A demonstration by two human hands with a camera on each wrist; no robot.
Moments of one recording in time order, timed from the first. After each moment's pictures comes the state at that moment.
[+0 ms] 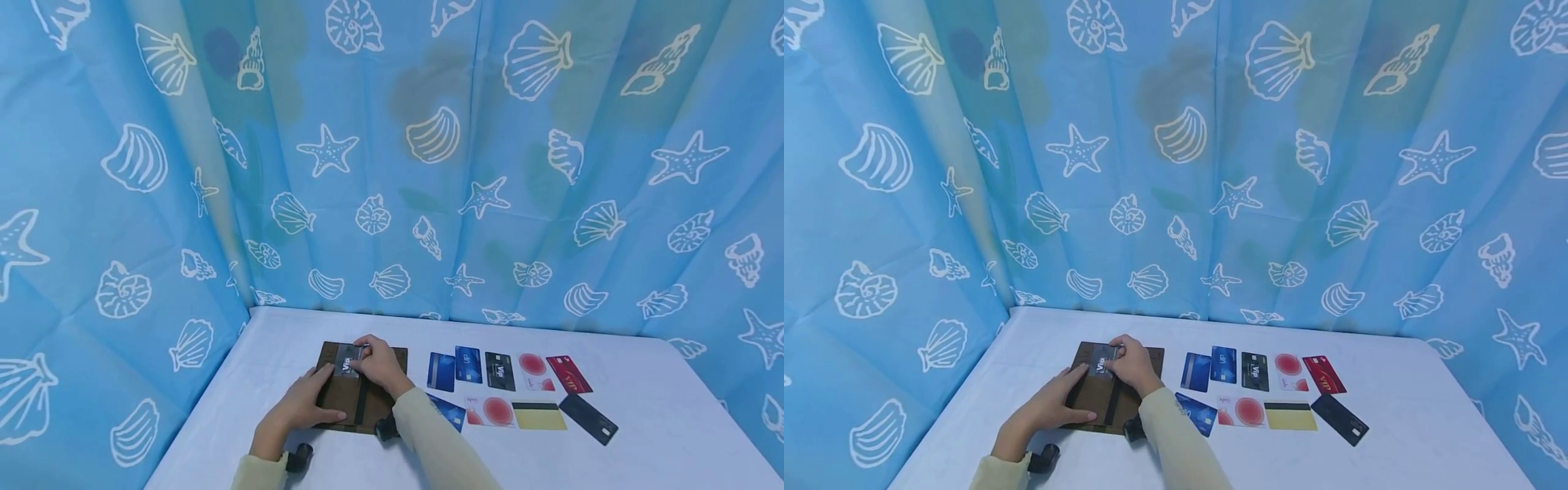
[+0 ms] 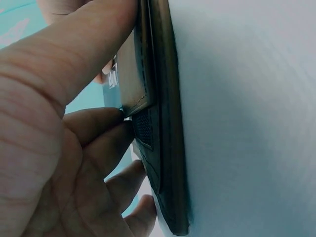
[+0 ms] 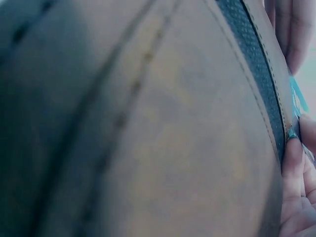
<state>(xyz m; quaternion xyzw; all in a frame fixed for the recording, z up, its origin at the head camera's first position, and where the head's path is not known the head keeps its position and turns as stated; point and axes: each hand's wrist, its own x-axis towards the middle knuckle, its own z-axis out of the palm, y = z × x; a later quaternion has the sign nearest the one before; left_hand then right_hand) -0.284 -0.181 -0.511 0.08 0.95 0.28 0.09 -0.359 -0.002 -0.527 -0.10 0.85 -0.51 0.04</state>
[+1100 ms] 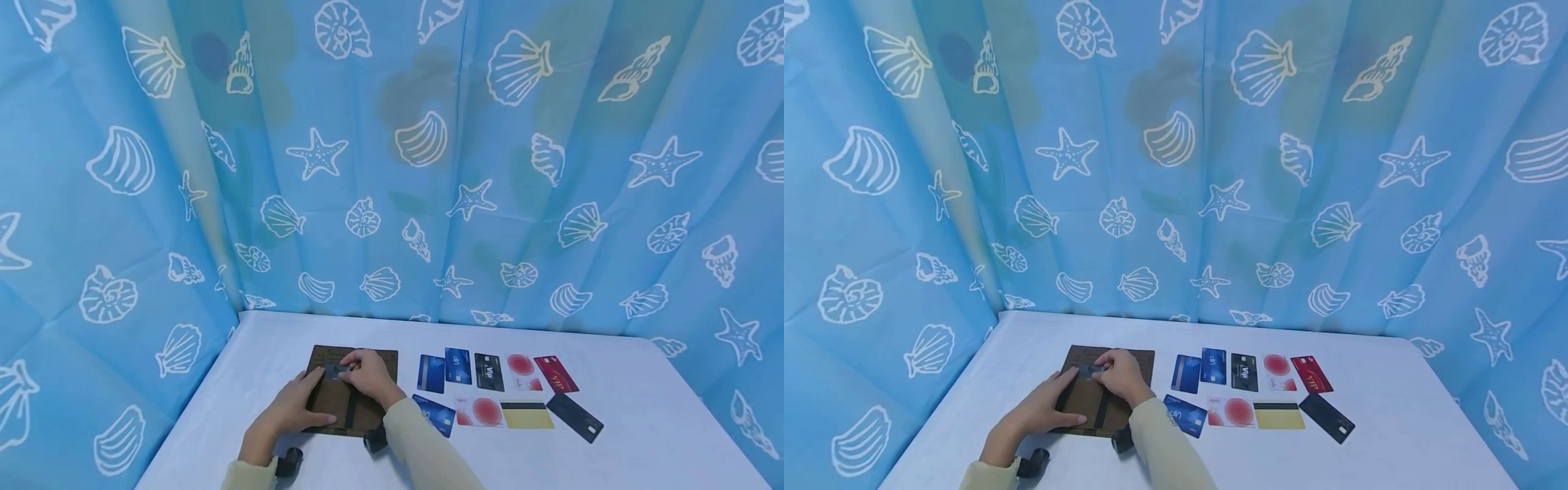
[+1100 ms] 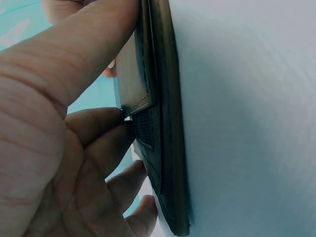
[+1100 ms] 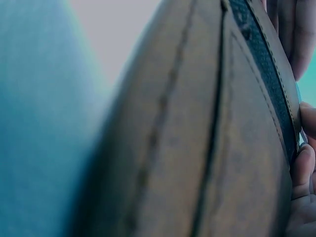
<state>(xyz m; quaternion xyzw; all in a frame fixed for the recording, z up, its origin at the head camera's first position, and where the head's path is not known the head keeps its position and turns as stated) -0.285 -0.181 -0.512 0.08 0.95 0.27 0.10 -0.341 0.002 -0.529 -0.12 0.85 -0.51 0.06</state>
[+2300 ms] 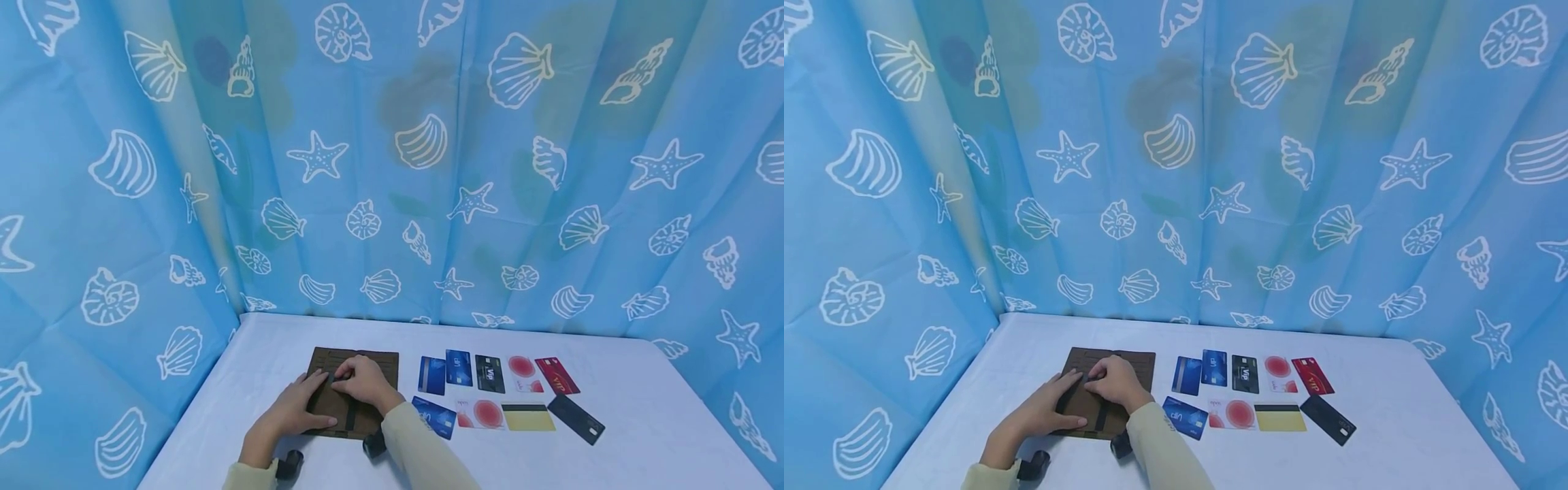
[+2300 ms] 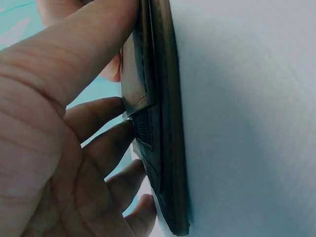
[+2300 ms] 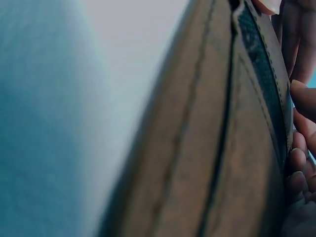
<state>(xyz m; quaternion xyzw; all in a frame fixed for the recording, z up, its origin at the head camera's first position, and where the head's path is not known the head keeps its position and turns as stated) -0.283 -0.182 -0.510 0.09 0.95 0.27 0.10 -0.336 -0.003 -0.527 -0.19 0.89 -0.41 0.04</state>
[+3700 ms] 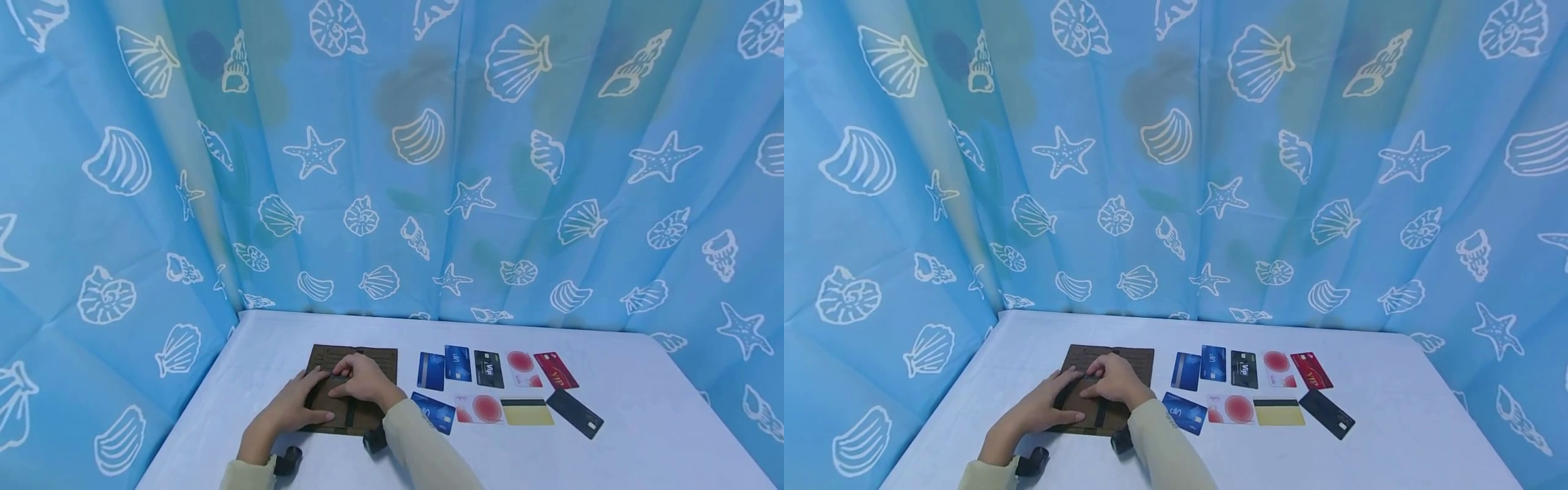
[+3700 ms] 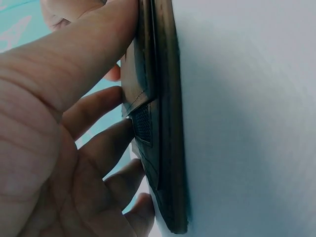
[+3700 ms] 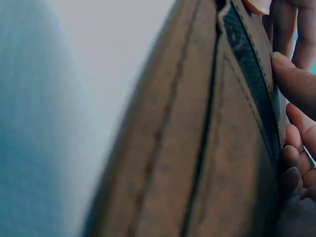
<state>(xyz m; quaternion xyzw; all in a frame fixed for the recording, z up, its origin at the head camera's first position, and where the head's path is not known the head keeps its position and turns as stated) -0.286 -0.183 -0.513 0.08 0.95 0.29 0.11 -0.334 0.001 -0.525 -0.18 0.88 -0.42 0.10</state>
